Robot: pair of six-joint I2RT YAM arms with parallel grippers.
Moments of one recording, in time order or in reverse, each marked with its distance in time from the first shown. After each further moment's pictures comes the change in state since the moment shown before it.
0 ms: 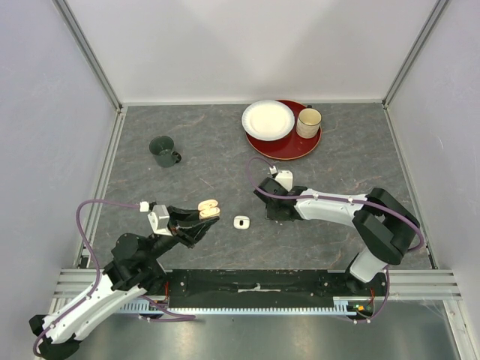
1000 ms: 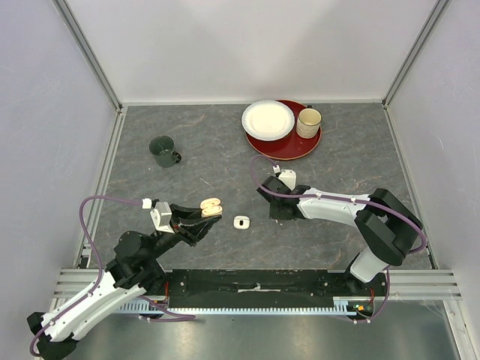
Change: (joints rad) left arm 0.000 0.064 0.000 0.060 0.001 -0.028; right arm -0.031 -0.018 -0.017 0.007 -0.017 0.000
